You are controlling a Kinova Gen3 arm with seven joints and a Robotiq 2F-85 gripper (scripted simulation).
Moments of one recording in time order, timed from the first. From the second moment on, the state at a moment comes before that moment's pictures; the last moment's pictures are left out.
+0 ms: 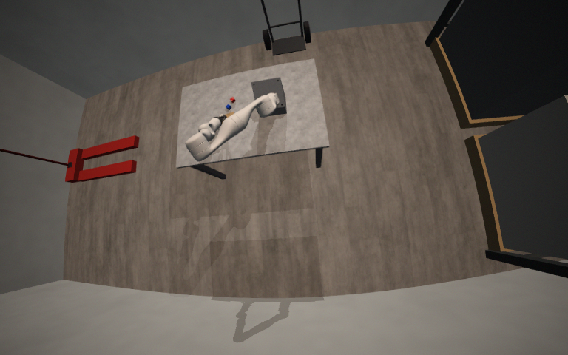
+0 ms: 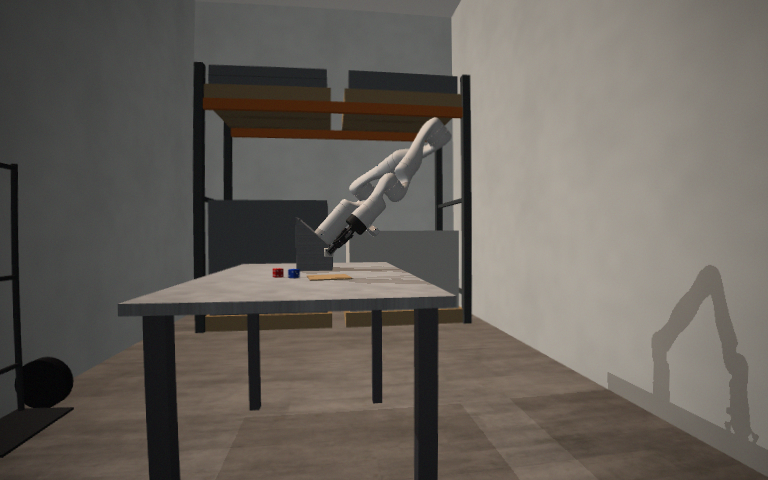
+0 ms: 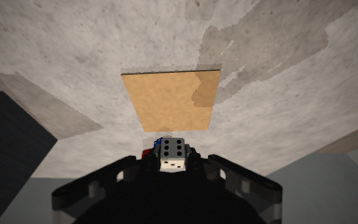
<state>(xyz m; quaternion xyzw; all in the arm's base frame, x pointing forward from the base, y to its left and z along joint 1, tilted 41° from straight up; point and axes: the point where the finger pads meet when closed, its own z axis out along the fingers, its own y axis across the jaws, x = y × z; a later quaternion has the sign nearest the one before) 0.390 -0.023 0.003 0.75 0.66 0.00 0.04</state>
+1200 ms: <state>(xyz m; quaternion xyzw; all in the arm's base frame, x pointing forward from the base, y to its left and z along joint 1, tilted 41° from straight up) 0.390 -0.017 0.002 0.74 0.66 0.09 -0.04</state>
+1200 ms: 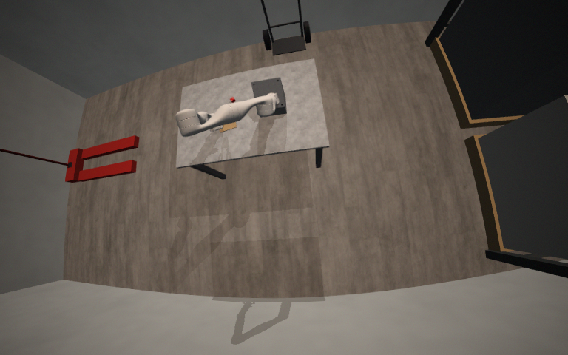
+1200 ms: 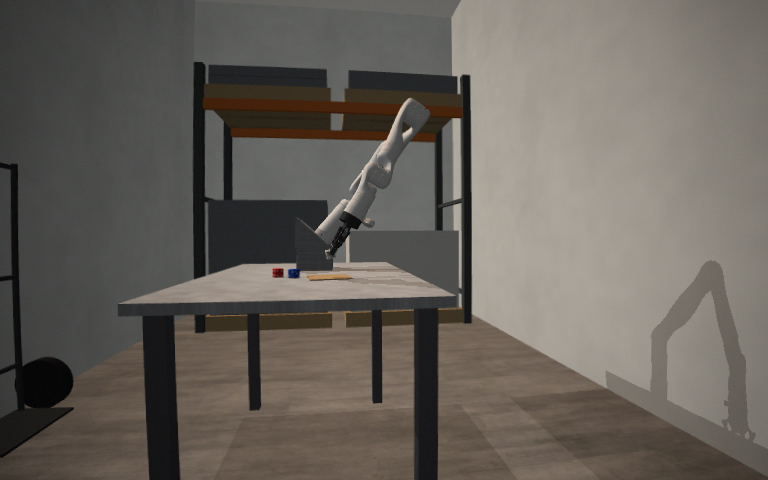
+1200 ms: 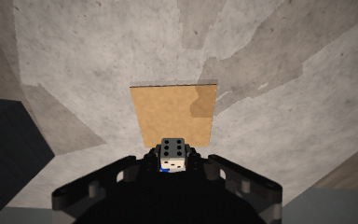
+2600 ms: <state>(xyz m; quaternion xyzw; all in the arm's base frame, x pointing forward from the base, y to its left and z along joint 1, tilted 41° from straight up) 0.389 -0.020 0.002 0.72 0.66 0.17 -0.12</state>
